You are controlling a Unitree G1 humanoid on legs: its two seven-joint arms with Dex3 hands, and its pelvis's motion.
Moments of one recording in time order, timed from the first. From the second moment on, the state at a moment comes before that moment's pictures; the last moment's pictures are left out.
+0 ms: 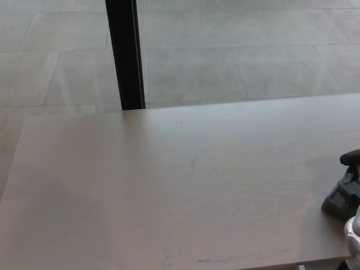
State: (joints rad) left_arm -0.25 0.53 0.56 0.91 -0.26 0.16 0.15; right_arm -0.62 -0.31 0.02 1.08 -0.16 -0.23 -0.62
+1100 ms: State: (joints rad) left_arm -0.28 0.53 0.57 0.92 -0.29 0.16 0.16; right_arm -0.51 0.02 -0.02 0.71 -0.08 -0.12 -0.42
